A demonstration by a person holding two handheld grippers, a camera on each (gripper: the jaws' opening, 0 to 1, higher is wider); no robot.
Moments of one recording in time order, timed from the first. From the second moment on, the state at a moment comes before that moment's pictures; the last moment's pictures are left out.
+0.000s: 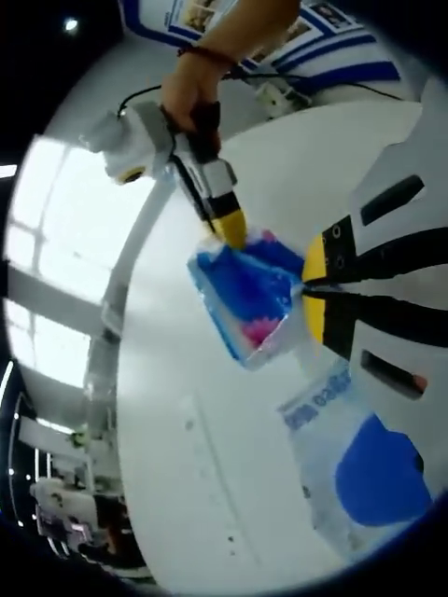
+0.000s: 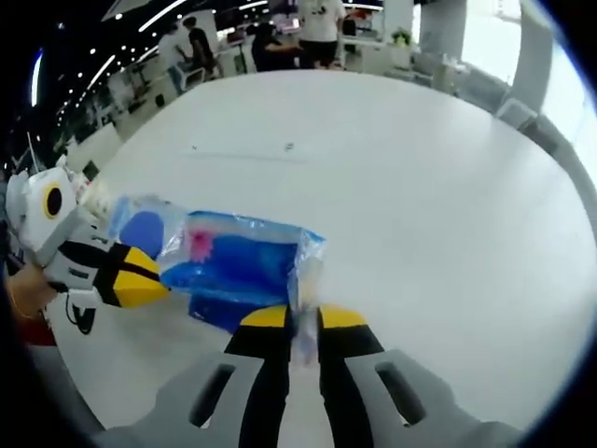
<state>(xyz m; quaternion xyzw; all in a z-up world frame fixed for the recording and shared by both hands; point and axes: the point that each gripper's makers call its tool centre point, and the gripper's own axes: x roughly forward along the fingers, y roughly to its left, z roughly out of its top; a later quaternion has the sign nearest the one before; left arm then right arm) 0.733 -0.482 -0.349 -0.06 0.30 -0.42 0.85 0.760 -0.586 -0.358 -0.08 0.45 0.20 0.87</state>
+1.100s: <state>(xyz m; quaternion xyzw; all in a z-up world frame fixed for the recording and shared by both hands) 0.765 -0.477 -0.360 -0.04 0.29 -0.37 0.88 0.774 -0.589 -0.388 -0.06 0.43 0.20 0.88</state>
